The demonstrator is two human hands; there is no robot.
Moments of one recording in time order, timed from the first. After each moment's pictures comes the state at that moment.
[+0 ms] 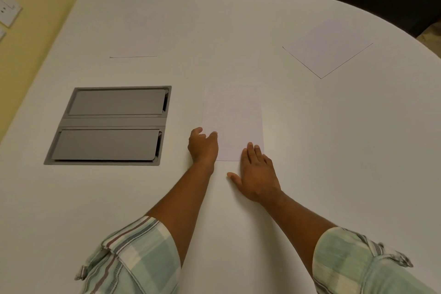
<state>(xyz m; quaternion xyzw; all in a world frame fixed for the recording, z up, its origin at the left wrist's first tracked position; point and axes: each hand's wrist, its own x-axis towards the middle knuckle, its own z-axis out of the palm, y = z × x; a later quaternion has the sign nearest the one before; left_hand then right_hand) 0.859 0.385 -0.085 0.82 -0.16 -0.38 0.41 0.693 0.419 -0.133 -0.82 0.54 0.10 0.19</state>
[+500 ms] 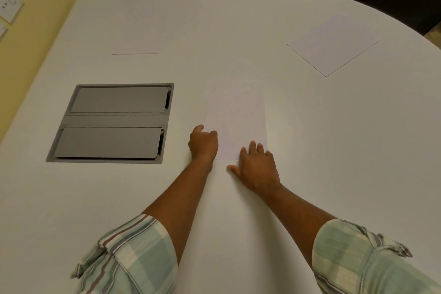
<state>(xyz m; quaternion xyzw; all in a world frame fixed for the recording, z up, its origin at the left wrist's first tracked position) 0.872 0.383 -0.087 0.81 -0.17 -0.40 0.39 0.709 0.402 -0.126 -0.82 0.54 0.14 0.13</state>
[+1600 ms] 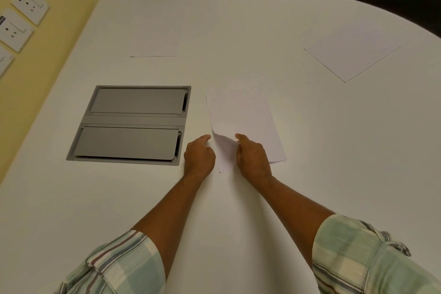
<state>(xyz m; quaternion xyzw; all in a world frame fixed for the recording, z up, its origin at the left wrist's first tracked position) 0.937 0.425 -0.096 0.82 -0.42 -0.29 0.26 0.777 0.390 -0.105 -0.74 0.56 -0.18 0.32</state>
